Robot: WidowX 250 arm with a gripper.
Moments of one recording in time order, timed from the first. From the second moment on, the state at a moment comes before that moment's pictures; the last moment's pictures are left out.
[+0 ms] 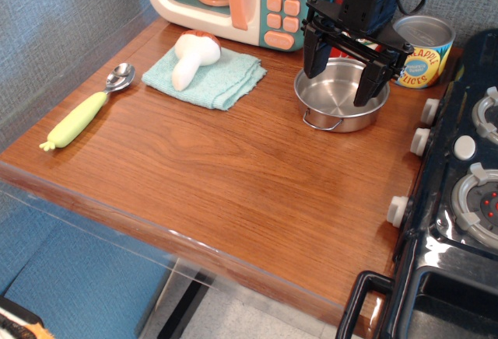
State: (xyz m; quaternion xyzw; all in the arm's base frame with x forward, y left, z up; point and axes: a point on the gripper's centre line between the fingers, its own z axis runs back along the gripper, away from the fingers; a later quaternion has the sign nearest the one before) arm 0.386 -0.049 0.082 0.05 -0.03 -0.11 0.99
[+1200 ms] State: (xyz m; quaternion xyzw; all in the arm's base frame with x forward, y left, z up) arm 0.329 0.107 0.074 0.10 -0.04 -0.04 0.99
